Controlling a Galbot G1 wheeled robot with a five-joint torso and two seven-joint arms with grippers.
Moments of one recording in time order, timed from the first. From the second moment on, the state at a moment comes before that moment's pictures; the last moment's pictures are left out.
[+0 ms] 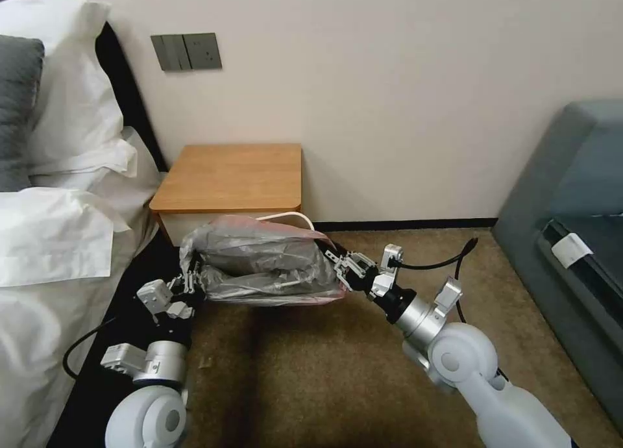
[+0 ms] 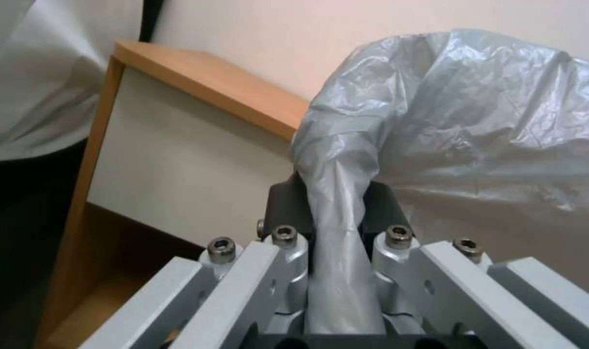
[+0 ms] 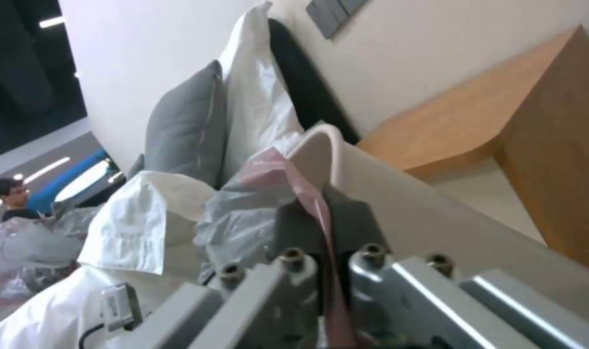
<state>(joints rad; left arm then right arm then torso) 1.59 -1.42 -0.63 -2.13 -0.63 -0.05 0.01 -1.22 1.10 0.20 2.03 1.00 -0.15 -0.34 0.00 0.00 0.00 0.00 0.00</state>
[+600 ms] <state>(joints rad) 1.62 -1.43 -0.64 -2.15 -0.63 -0.04 0.09 -1.10 1.11 0.19 1.97 1.05 -0.18 -0.30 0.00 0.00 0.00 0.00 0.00</state>
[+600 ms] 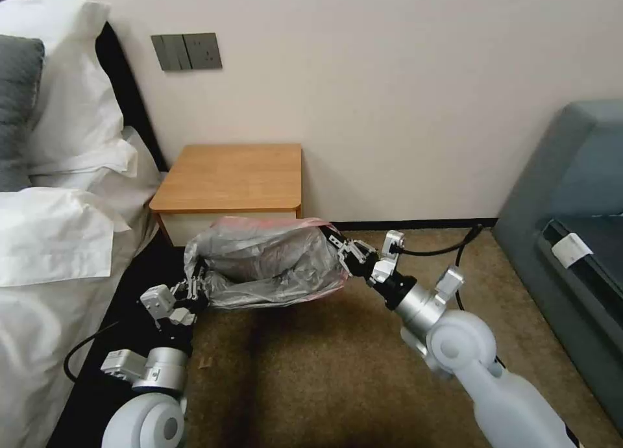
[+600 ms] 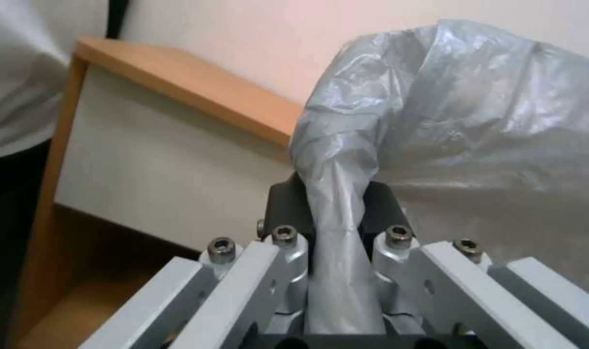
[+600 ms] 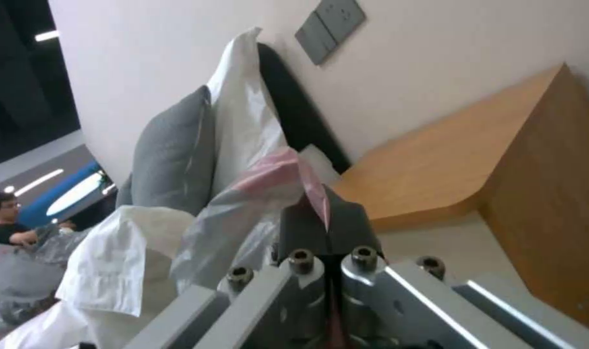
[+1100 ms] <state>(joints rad) 1.62 -1.44 -0.67 -2.17 -0.73 -0.03 0.14 -1.05 1.09 0.17 1.88 1.05 -0.25 -0.29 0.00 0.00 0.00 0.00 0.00</state>
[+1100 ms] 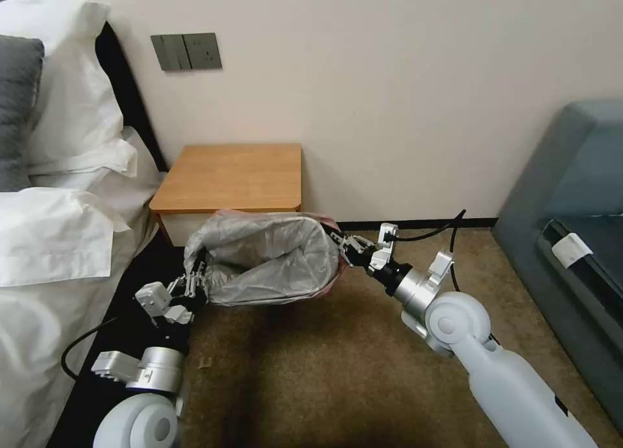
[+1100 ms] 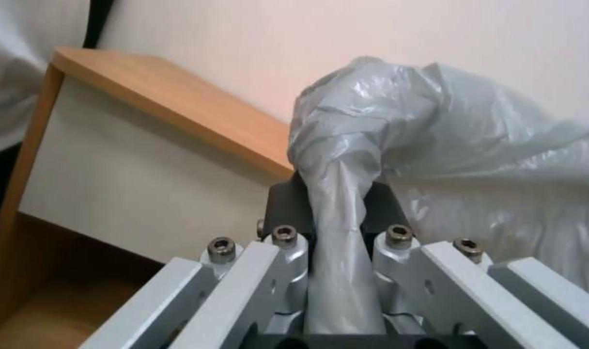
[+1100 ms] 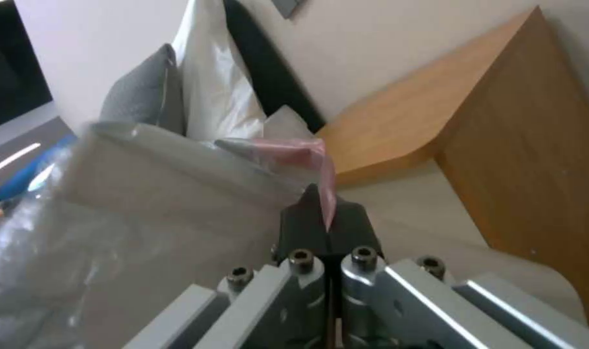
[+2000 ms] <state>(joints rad) 1.59 -1.43 -0.71 -2.18 -0.97 0.08 0.08 -1.00 1.15 0.12 1.72 0.69 -0.05 -0.38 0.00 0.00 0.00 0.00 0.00</state>
